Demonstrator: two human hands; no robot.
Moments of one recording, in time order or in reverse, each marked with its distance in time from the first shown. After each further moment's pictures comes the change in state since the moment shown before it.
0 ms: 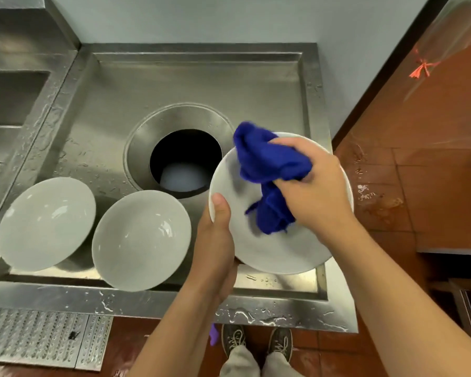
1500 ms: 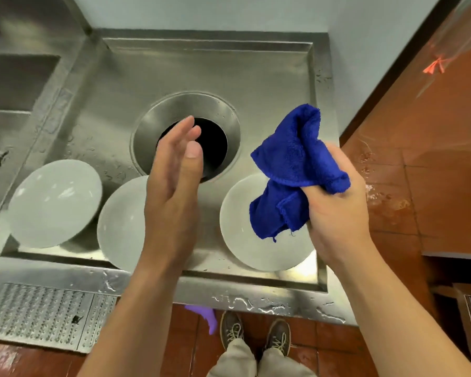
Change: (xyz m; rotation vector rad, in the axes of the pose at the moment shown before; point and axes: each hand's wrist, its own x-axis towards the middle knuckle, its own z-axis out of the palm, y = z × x) left_hand -0.018 0.055 -0.024 0.324 0.142 0.596; right_hand -0.037 0.009 0.001 0.599 0.079 0.078
